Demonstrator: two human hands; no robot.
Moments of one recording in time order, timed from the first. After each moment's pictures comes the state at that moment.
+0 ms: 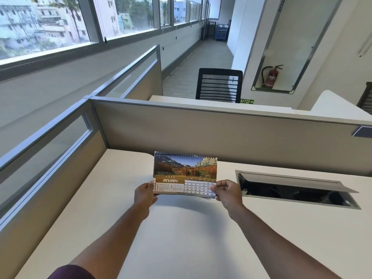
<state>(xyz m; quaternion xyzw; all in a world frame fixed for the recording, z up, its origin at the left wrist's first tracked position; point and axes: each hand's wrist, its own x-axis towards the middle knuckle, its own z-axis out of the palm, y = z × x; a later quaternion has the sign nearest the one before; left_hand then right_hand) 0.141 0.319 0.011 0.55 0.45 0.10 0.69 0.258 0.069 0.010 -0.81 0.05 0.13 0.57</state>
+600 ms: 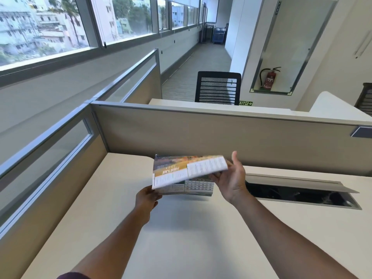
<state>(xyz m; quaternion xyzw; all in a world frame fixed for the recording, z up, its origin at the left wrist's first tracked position) 0.134 0.322 0.009 0.58 0.40 0.08 0.70 0.260 0.090 0.098 -0.49 0.03 0.23 0.84</state>
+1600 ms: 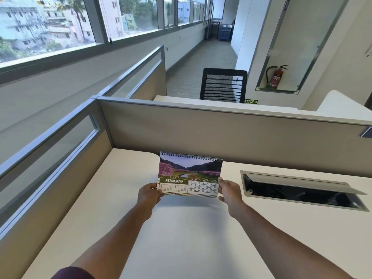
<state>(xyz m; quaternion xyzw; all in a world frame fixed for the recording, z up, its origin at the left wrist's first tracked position) 0.132 0.327 0.010 0.60 0.43 0.07 0.67 0.258 0.089 0.009 -0.74 0.14 0.19 0.62</state>
